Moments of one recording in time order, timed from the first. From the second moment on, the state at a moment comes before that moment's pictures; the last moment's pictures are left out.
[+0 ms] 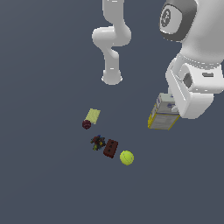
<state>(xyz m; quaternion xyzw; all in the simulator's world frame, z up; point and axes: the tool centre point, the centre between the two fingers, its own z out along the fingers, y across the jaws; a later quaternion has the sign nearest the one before) 0.036 0.204 0.323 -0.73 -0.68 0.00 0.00</state>
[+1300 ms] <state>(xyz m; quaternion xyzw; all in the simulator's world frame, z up) 0.102 0.227 0.444 -0.73 -0.68 0.00 0.00</state>
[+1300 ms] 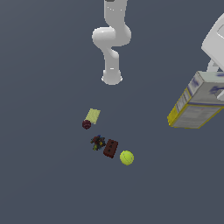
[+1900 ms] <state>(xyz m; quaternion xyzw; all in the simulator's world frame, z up) 0.117 0.232 0.469 -0.73 -0.68 0.00 0.00</state>
